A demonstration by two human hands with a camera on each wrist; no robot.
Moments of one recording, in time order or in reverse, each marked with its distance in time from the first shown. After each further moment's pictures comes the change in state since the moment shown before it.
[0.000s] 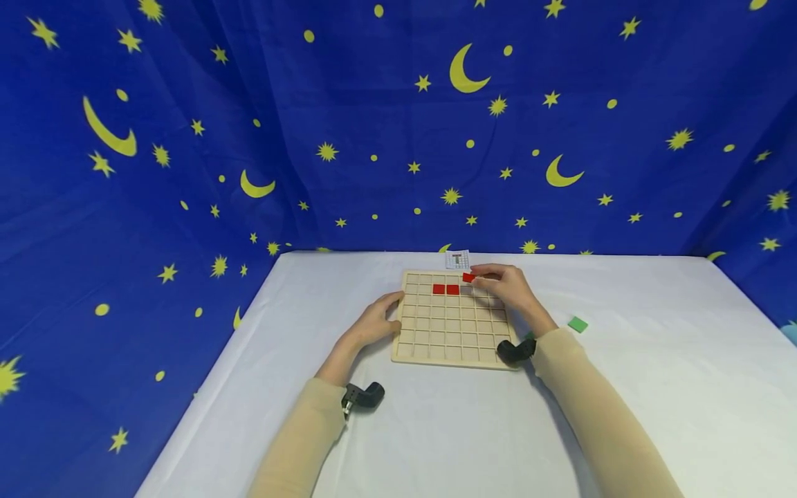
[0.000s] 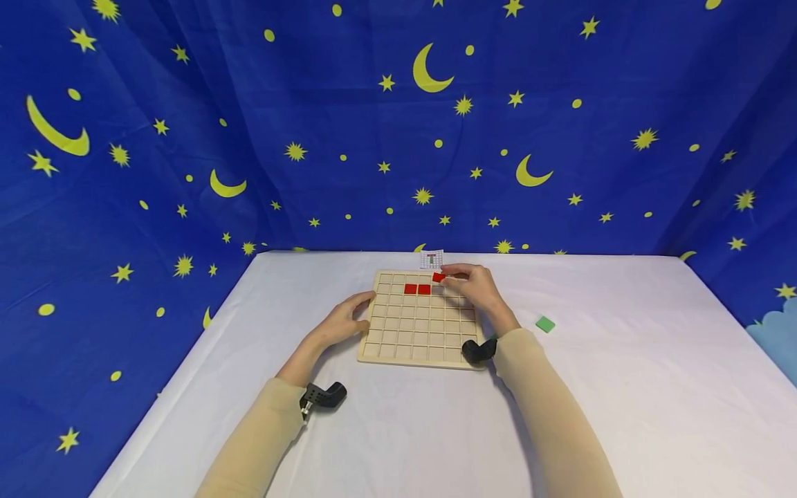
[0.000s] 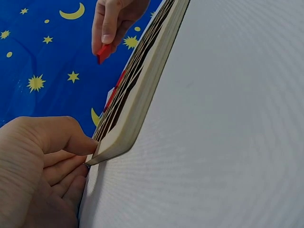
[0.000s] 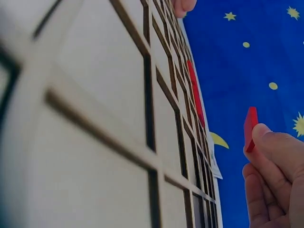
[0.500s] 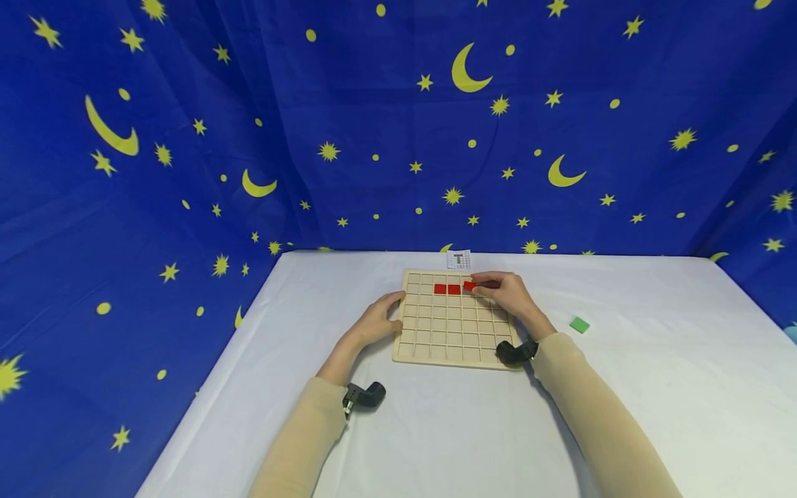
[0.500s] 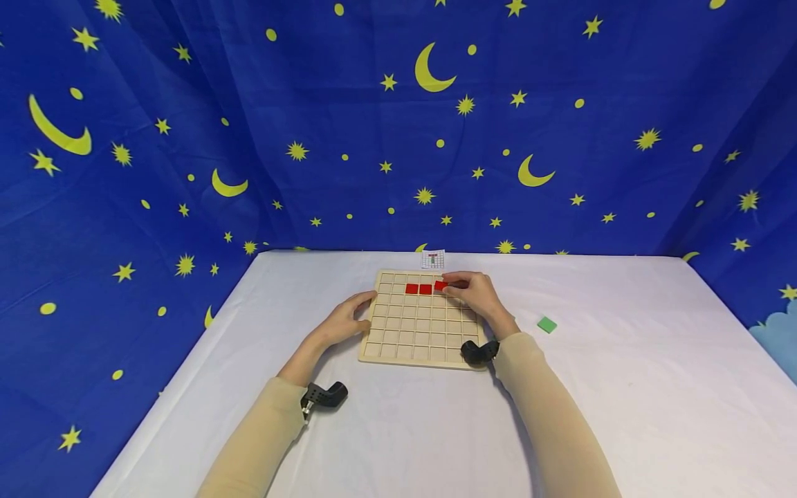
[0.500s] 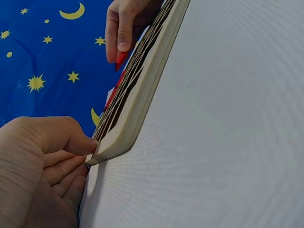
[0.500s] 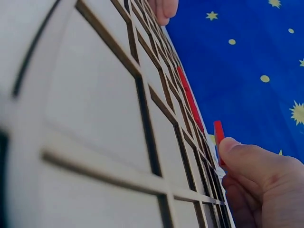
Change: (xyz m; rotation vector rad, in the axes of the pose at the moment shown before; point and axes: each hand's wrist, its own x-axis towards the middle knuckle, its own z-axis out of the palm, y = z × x) left_hand 0.000 0.000 -0.001 0.008 -0.002 0.023; right_hand -0.003 0.013 0.009 -0.064 -0.023 0.027
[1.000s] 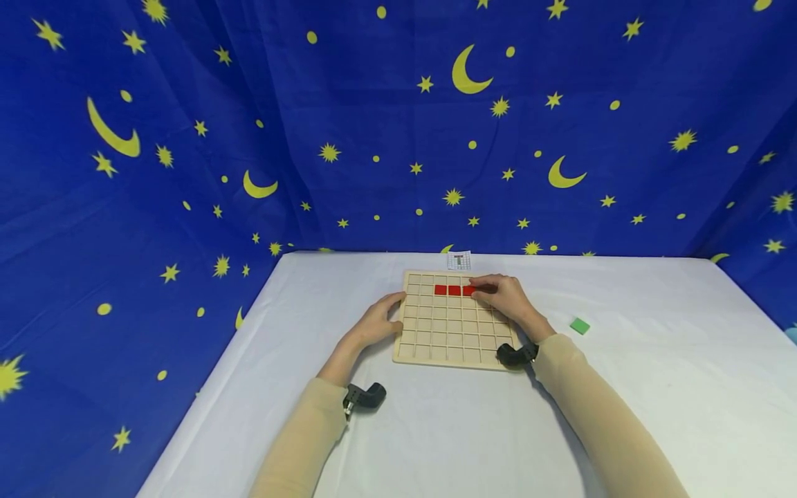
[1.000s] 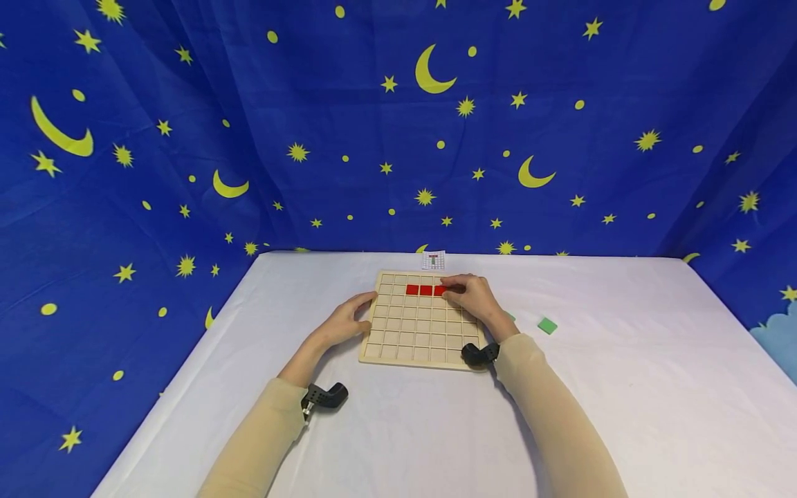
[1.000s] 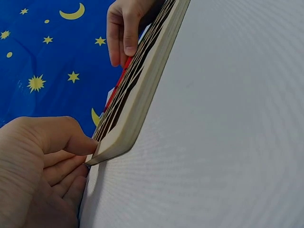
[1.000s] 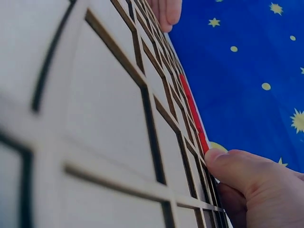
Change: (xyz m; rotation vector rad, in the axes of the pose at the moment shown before) left_hand -0.001 0.001 0.000 -0.016 0.002 0.010; right_hand -0.001 0.004 0.005 -0.182 0.031 -0.168
